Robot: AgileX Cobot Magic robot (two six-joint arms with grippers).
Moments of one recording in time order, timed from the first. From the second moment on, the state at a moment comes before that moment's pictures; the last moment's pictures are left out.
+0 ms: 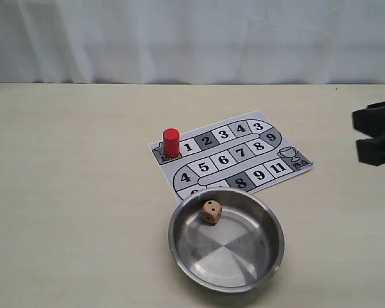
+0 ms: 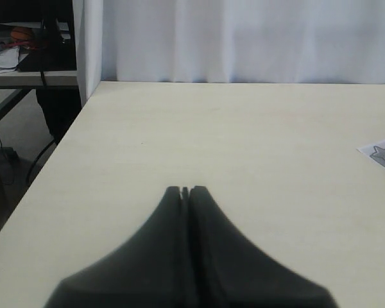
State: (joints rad) left arm 0.05 0.01 0.00 -0.03 0.32 0.06; right arm 0.19 0.92 -0.72 0.29 0.51 -0.43
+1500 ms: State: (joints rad) left arm 0.05 0.01 0.00 -0.03 0.32 0.06; right arm 0.57 1.75 -0.91 0.31 0.35 -0.22
